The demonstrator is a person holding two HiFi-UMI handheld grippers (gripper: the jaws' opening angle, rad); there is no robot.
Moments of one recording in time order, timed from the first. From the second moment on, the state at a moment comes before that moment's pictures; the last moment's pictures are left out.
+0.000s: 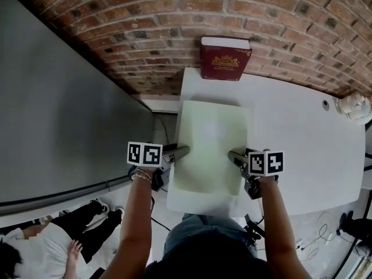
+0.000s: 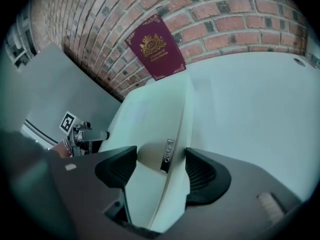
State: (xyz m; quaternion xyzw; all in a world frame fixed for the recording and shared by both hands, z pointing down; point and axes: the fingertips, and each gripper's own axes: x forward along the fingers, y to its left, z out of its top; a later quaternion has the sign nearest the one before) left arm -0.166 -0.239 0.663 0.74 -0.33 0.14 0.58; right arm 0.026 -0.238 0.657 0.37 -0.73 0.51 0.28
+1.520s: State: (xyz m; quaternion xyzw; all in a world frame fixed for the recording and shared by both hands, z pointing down) left arm -0.152 -0.219 0.636 0.74 -0.33 0.15 0.56; right arm 0.031 -0.217 0.630 0.39 -0.72 0.52 0.24
